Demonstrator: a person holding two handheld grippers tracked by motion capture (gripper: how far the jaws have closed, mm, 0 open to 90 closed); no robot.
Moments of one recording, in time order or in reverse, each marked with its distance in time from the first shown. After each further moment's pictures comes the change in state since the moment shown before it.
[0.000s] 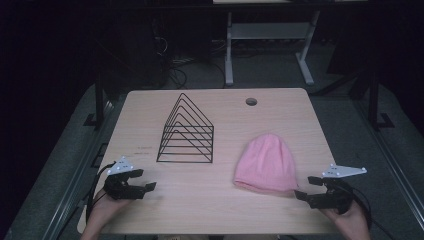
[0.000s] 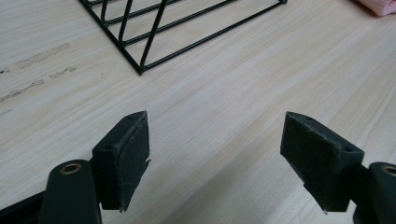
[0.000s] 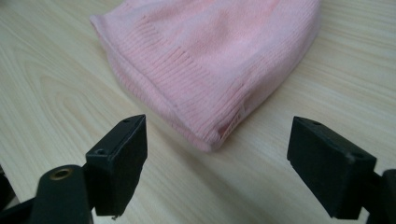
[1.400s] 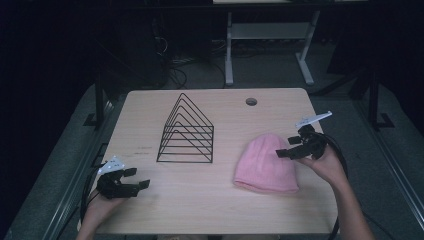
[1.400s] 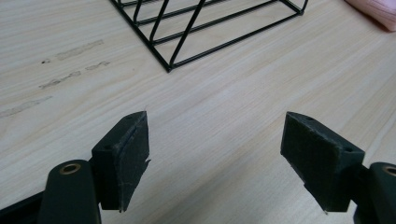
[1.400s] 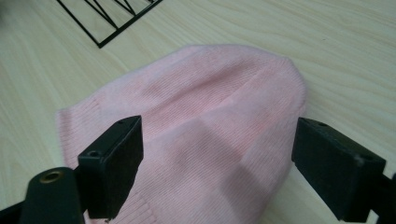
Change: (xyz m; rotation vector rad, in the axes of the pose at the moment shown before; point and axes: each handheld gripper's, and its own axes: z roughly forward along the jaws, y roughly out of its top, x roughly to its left) left arm 0.012 -0.007 -0.011 -0.040 0.029 -0.057; right arm -0.042 0.127 0.056 0.125 0.083 -0.038
